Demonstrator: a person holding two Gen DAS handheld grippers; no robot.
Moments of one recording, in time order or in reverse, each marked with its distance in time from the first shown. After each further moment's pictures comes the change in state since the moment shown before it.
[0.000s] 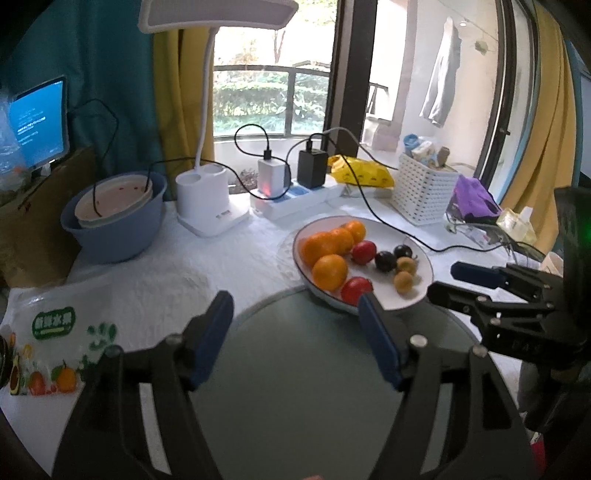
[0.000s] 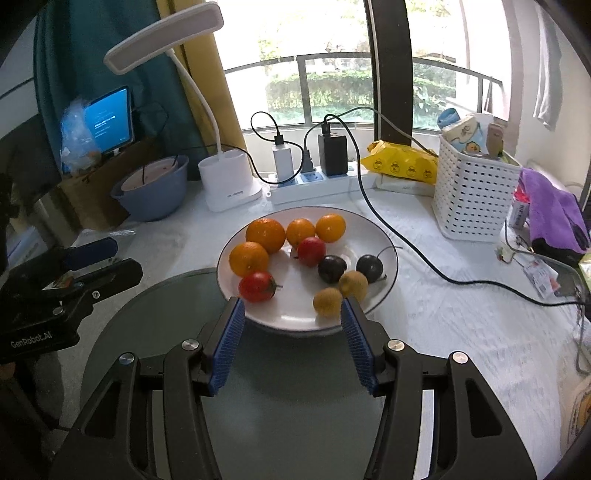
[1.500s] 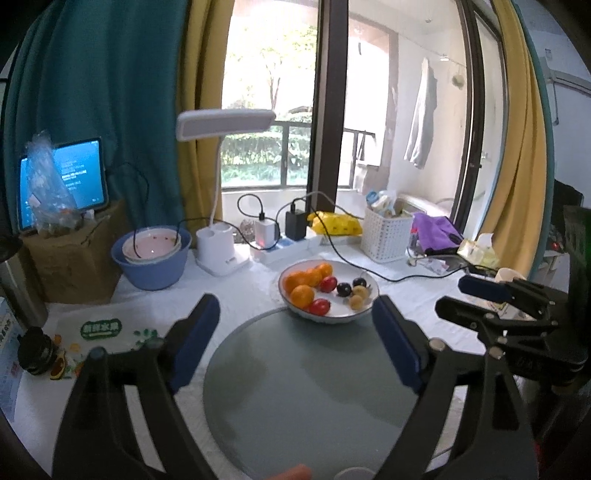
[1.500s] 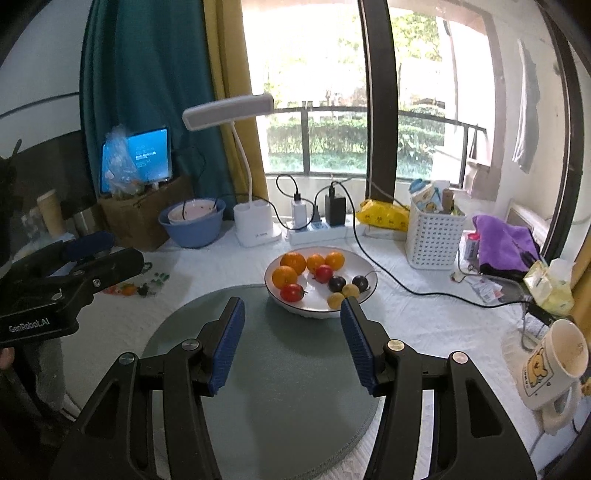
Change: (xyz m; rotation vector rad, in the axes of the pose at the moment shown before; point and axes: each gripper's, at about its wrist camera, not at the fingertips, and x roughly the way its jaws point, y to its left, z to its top) left arm -0.131 -0.024 -0.015 0.029 -0.206 -0.001; right arm -0.133 0.052 -0.032 -0.049 -0.200 -0.050
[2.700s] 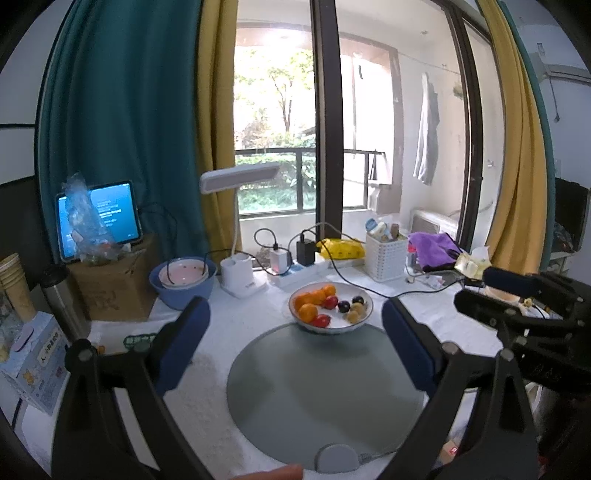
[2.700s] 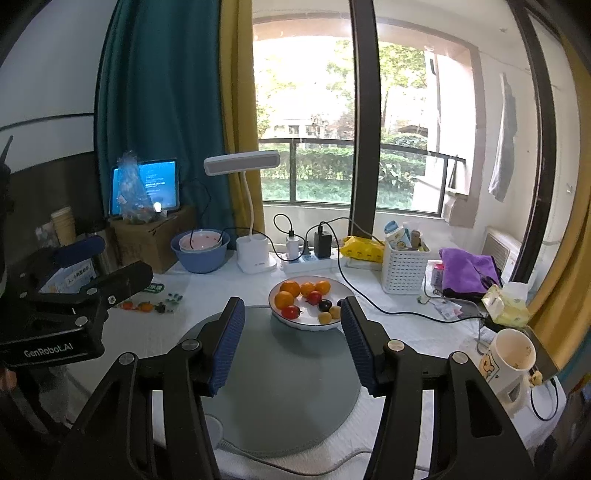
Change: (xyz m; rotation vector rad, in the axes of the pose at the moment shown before) left arm -0.083 -0.032 0.013 0.044 -0.086 0.088; right arm -0.095 0.032 0.010 -0.016 -0.101 -0.085
